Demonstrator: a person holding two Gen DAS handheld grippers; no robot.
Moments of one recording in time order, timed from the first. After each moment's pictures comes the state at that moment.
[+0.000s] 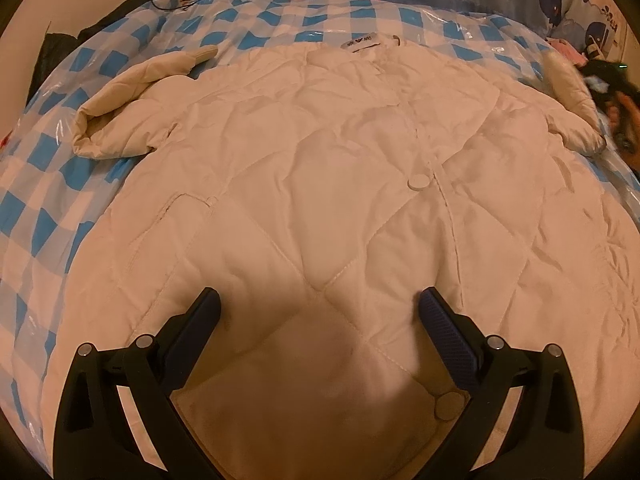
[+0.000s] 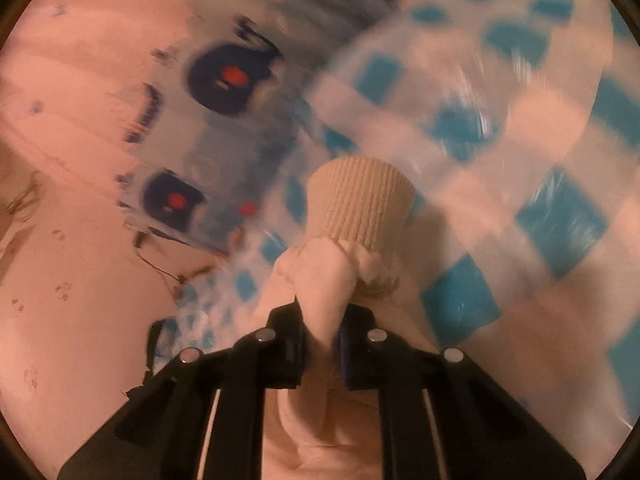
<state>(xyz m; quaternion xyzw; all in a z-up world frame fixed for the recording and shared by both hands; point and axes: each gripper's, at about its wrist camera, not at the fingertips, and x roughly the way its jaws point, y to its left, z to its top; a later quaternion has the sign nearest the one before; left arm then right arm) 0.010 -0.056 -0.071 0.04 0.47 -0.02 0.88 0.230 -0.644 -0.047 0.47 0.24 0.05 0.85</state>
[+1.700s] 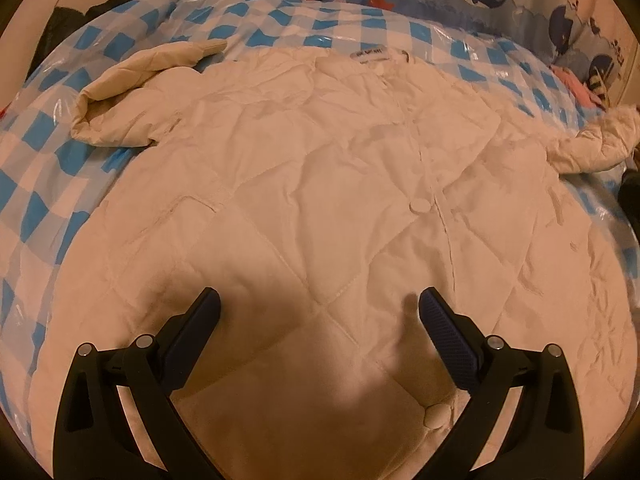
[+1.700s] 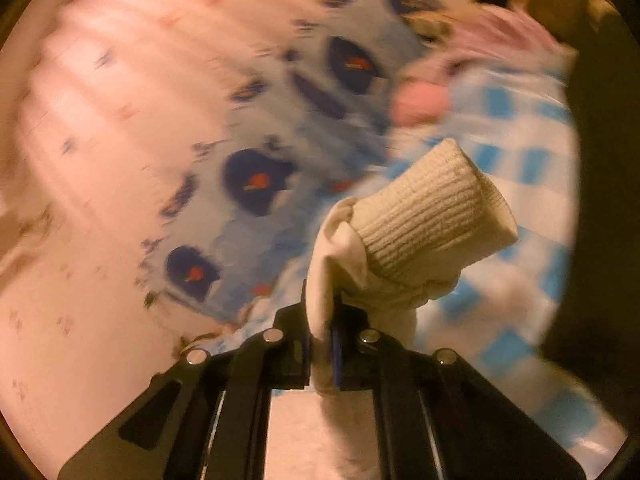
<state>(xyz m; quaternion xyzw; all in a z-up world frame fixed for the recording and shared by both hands) 0.015 -0.042 -0.059 -0.01 0.47 -0.03 0.88 0.090 -0.663 0.047 0.44 0.12 -0.03 0.89</state>
